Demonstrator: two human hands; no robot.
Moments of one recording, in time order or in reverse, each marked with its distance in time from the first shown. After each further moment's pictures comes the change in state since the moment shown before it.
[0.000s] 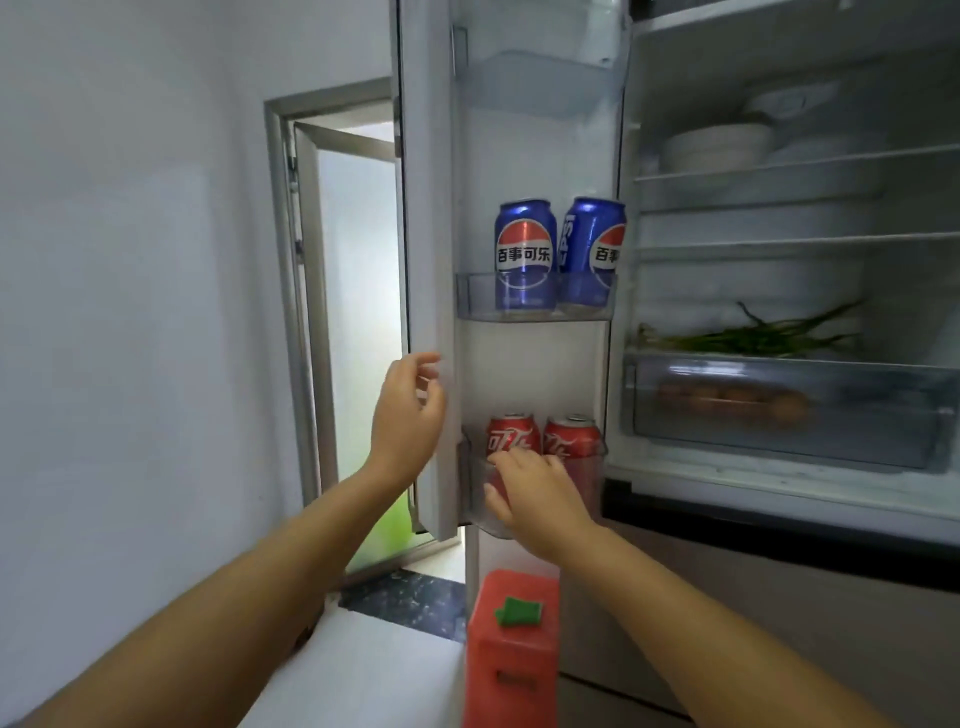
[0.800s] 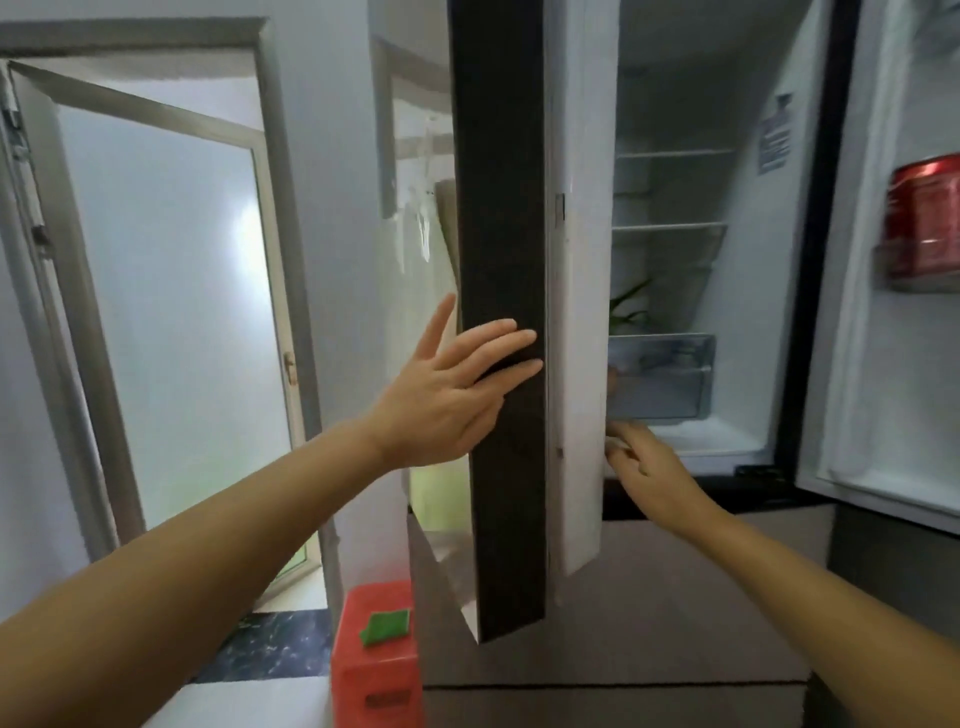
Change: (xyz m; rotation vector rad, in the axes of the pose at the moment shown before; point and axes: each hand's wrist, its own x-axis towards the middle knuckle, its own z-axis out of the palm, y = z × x) left_hand 0.018 0.084 0.137 0.338 -0.168 1.285; right_hand -0.126 0.195 -0.095 0.318 0.172 0.499
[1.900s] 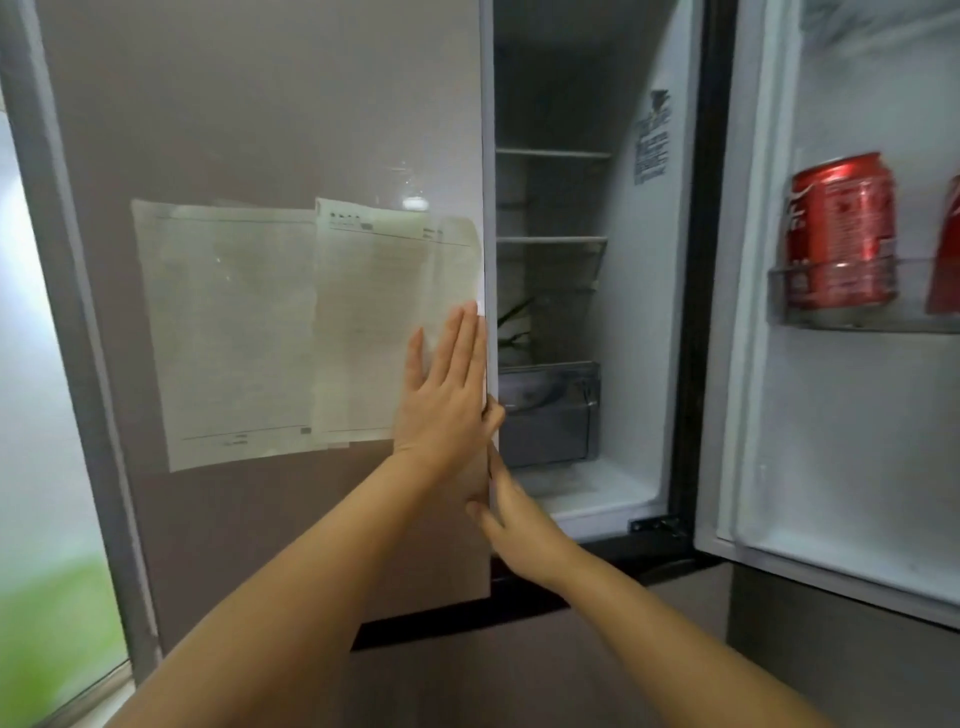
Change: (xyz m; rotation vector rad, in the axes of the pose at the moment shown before) left_hand 0.141 0.040 0.249 0.213 -0.155 -0.508; right_hand 0.089 0.101 0.009 0.175 -0.137 0.167
